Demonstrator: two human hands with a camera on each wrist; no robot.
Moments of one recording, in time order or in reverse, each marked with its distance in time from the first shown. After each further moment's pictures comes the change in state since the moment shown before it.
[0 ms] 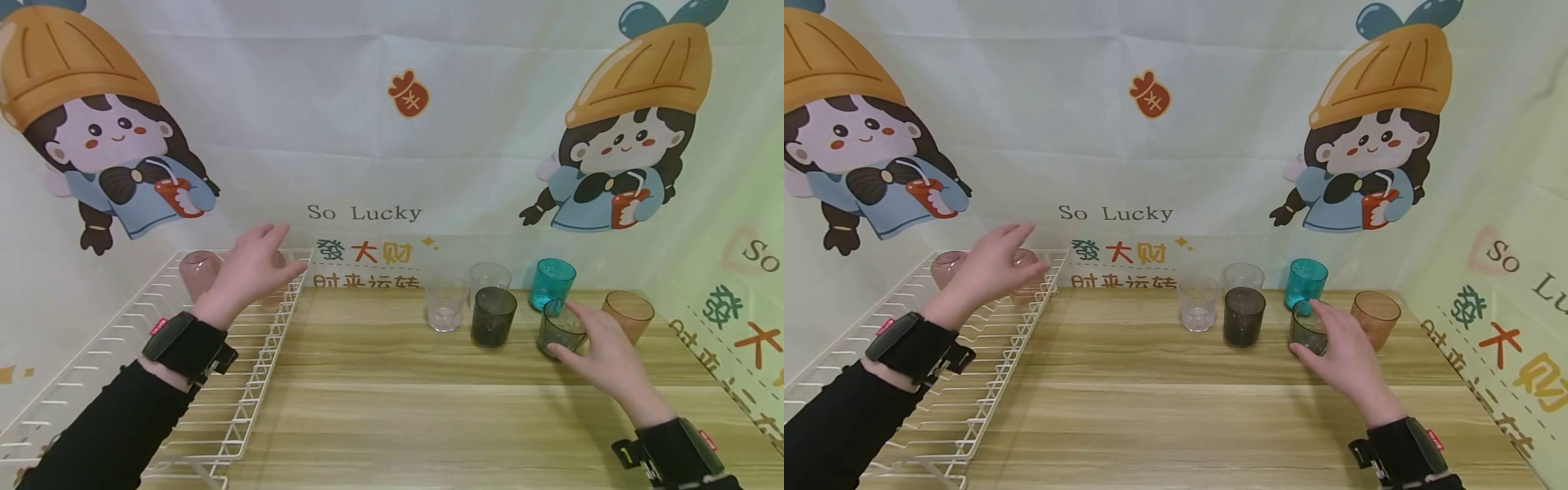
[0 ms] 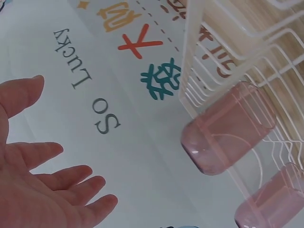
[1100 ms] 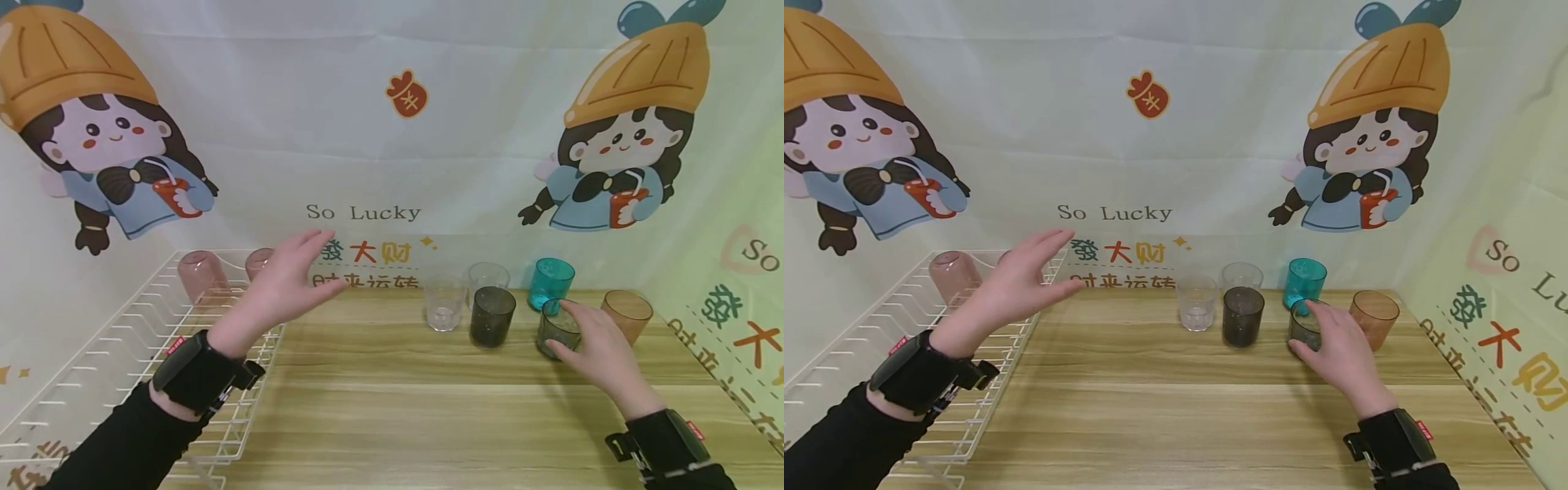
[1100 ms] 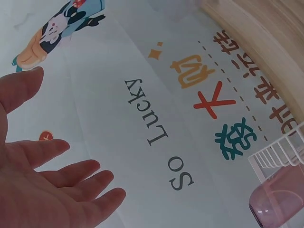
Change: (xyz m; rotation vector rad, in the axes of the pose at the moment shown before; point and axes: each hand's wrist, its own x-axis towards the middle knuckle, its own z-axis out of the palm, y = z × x) left_hand -0.022 0.065 0.002 -0.088 0.000 0.183; right_hand 0.007 0.005 0.009 -0.116 0.014 -0.015
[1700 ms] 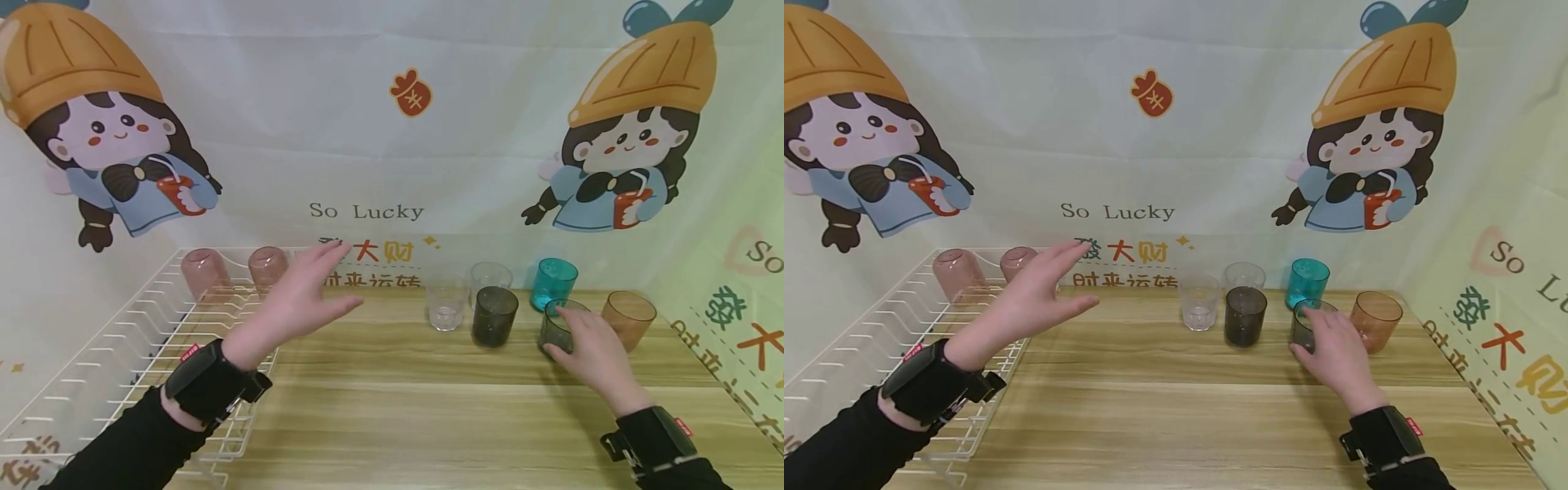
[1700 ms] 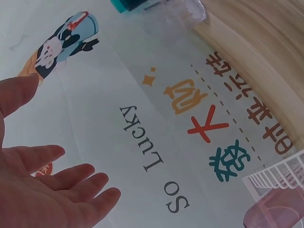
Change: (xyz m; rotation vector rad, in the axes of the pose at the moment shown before) left_hand -0.009 0.009 0.017 -0.028 -0.015 0.028; right_hand 0.000 0.005 0.017 -0.078 -0.022 -0.032
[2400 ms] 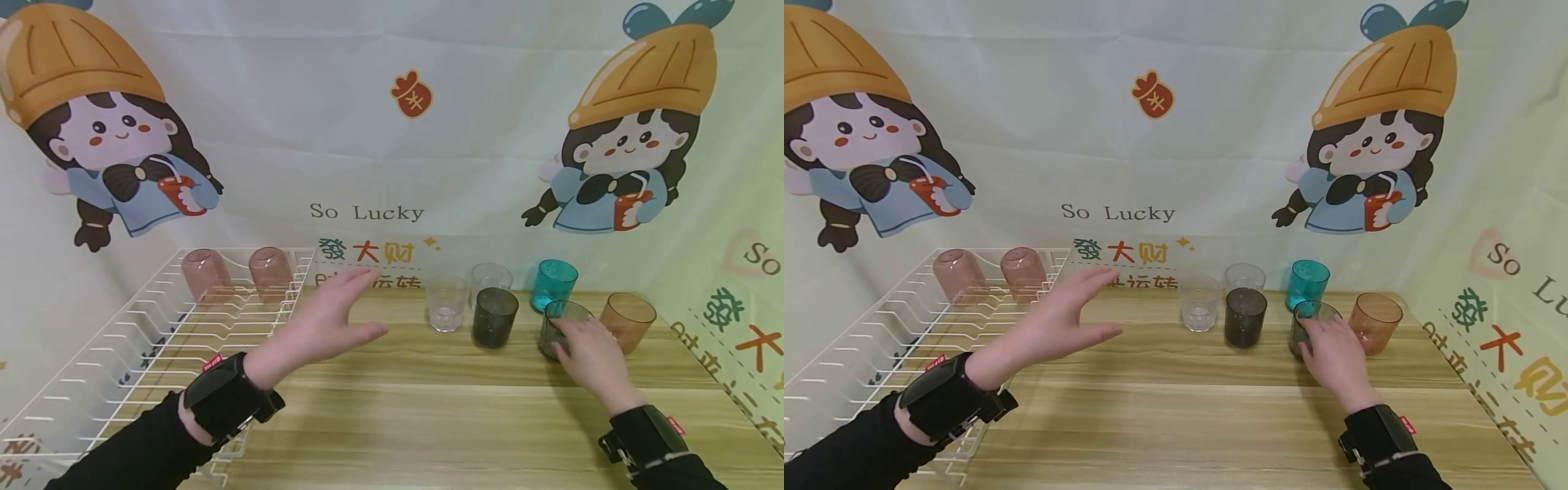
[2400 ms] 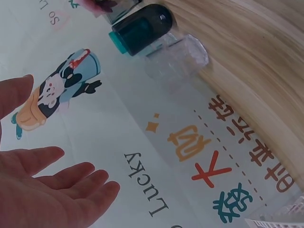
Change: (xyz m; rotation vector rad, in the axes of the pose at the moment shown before) left_hand -0.009 0.024 0.024 -0.040 -0.055 0.073; right_hand -0.001 0.003 0.008 -0.096 -0.019 -0.020
